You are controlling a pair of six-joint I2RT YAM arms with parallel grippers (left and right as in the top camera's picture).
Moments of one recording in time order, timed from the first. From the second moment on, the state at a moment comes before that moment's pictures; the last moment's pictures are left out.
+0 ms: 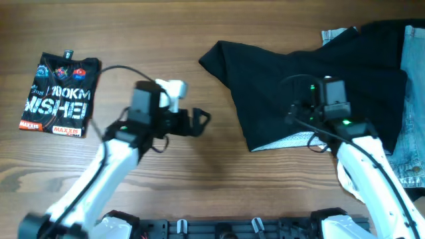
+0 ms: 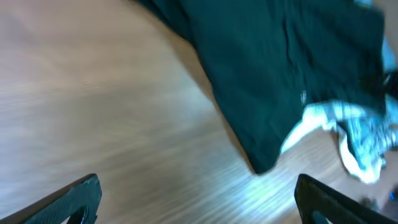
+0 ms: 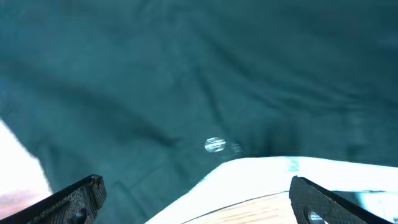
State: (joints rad) left arm -0.33 1.33 0.76 -0.32 0.47 -0.32; right arm 0.14 1.24 0.87 -0.73 0.17 0.44
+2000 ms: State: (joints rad) left arm -0.09 1.14 0.83 0.11 0.33 -0.51; right arm -0.25 1.34 1.12 -0.69 -0.38 0.34
